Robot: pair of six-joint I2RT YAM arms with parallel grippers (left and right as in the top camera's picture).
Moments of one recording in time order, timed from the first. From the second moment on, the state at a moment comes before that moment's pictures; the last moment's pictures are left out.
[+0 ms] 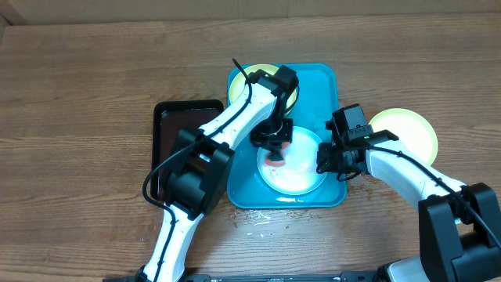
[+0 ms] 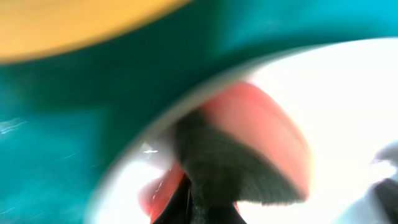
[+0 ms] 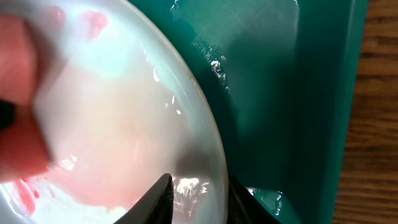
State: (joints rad) left arm -0.58 2.31 1.86 -1.17 0.27 -0.47; right arm 0.28 1.66 0.87 -0.53 -0.19 0.33
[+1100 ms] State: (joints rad) left arm -0.60 2.32 1.83 -1.32 0.27 -0.52; right arm 0.28 1.69 0.88 -0.49 -0.17 0.43
